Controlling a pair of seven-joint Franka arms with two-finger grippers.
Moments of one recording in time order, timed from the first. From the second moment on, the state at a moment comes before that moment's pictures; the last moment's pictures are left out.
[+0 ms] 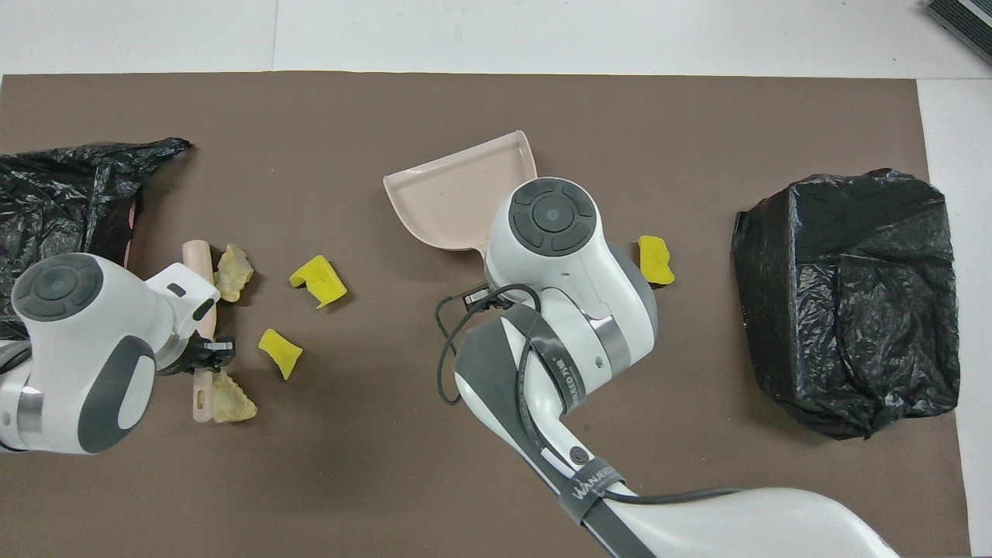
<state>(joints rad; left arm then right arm) -0.17 -0.04 0.04 -2.31 0.12 2.07 -0.26 0.53 0.36 0.02 -1.62 0.09 1.95 0.08</state>
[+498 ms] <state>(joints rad) -0.34 -0.04 0.04 -2.30 0.02 2.02 -0.25 0.47 0.20 0.01 -1.81 0.05 1.81 -0.73</state>
